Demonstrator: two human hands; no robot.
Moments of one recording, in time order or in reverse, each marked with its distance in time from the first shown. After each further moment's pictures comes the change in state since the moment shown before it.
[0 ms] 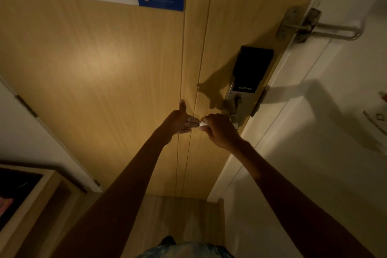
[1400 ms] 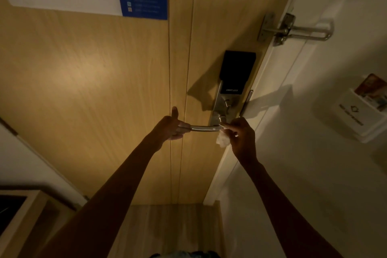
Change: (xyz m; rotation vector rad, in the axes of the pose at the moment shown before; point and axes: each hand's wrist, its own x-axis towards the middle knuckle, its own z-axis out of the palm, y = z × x) left_hand 0.009 0.000 -0.004 0.027 -0.044 -0.007; right_hand -0.065 0.042 -0.002 0.376 0.547 0.265
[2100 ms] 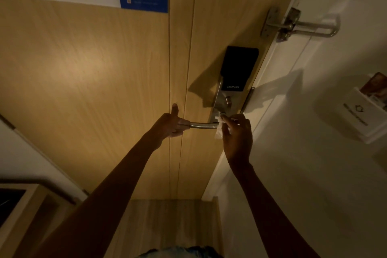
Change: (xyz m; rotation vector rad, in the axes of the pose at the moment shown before) left_hand 0.002 -0.004 0.003 -0.058 0.031 0.013; right_hand -0.007 -0.027 0.016 -0.241 0.121 0.113
